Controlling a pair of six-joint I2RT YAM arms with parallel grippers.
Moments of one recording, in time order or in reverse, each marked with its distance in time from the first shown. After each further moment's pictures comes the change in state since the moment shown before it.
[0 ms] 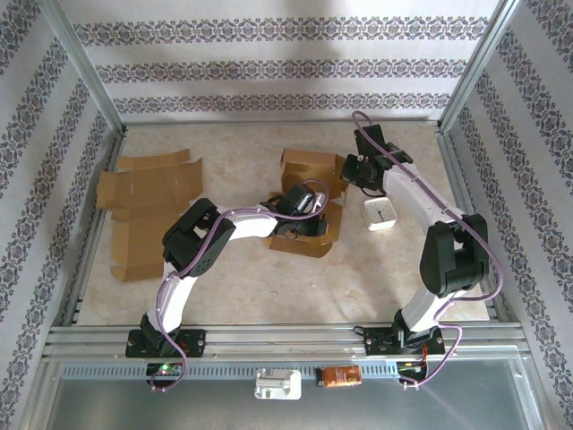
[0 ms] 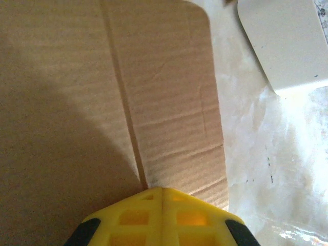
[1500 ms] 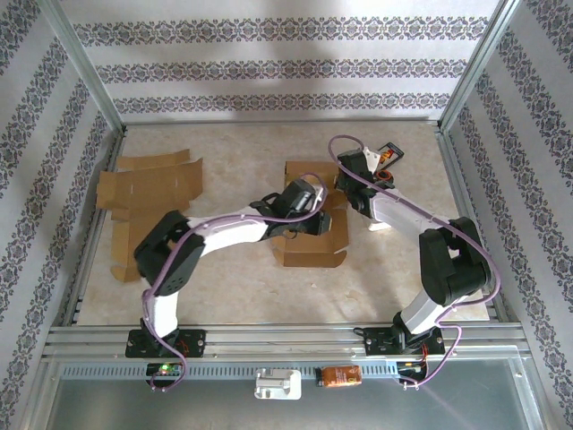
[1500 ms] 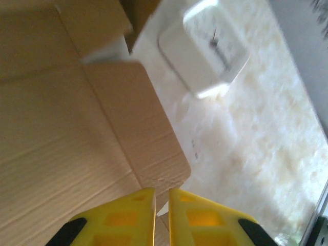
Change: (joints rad) left arm -0.068 -0.211 -0.056 -0.086 -0.067 -0.005; right arm 0.121 -0.060 -0.303 0.439 0.429 0.005
